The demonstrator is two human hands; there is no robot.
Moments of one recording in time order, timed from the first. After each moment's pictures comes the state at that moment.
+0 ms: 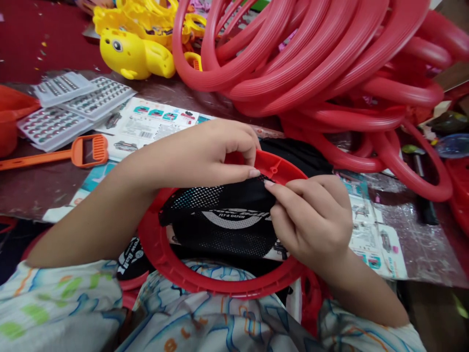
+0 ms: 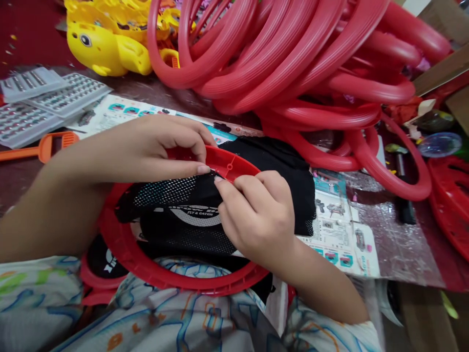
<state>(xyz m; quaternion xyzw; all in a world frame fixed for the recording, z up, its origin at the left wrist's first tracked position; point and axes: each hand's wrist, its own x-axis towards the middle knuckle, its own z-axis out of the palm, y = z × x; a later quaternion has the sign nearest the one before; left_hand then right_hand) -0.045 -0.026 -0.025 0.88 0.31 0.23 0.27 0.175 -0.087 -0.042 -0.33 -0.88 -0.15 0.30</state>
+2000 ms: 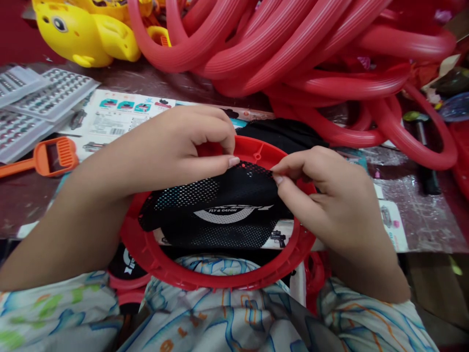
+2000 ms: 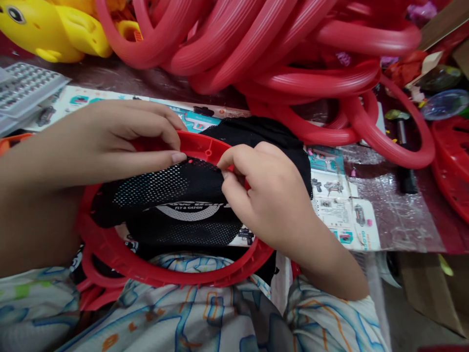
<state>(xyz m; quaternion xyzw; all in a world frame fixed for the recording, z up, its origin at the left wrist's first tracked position) -0.045 -0.030 -0.031 0.89 0.34 0.21 0.23 0.191 -0.083 -0.026 -0.46 -0.85 0.06 0.24</state>
